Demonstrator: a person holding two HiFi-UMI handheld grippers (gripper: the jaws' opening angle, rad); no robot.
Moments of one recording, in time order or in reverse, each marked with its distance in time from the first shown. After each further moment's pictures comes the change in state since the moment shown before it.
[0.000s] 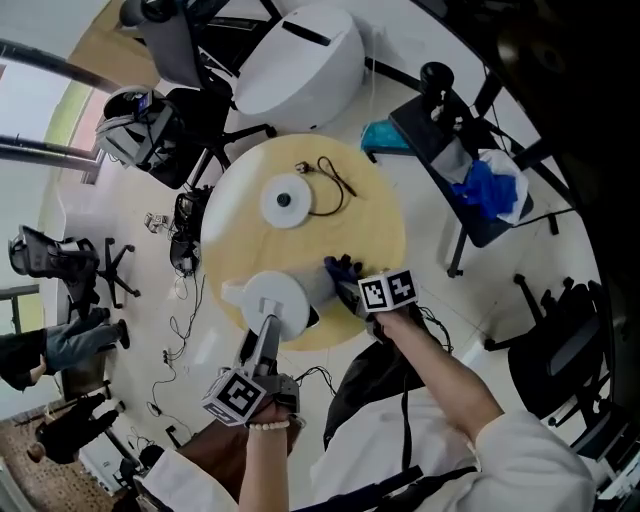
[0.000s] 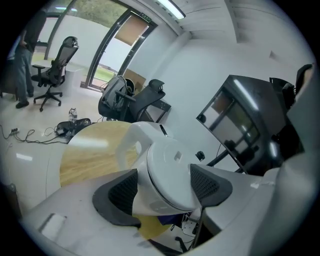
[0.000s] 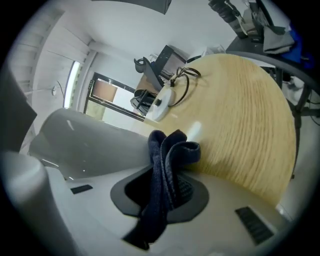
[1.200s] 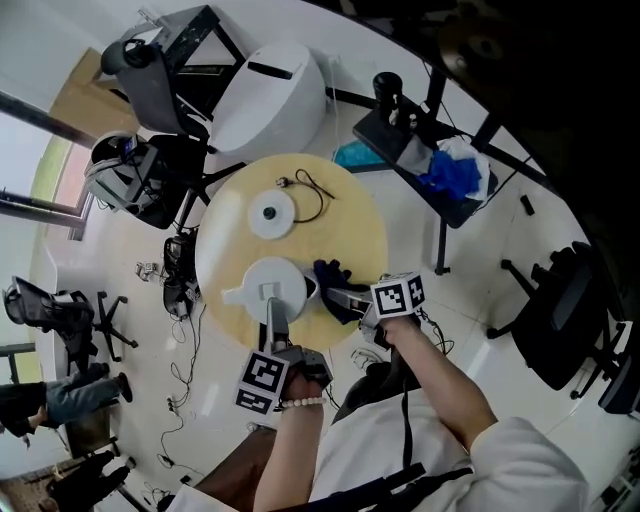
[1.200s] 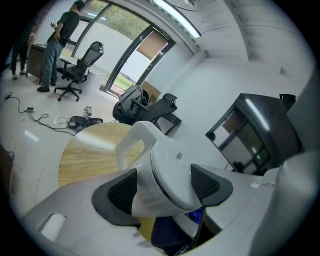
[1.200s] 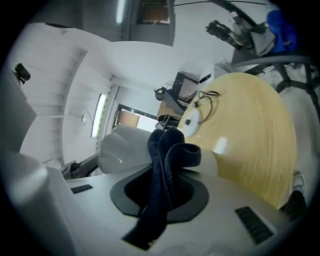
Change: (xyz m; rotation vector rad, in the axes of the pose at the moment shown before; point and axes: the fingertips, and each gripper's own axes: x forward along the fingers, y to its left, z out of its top) left arm 0.011 0.001 0.000 -0.152 -0.180 0.062; right arm -0.050 0.081 0.006 0.039 -0.320 0.298
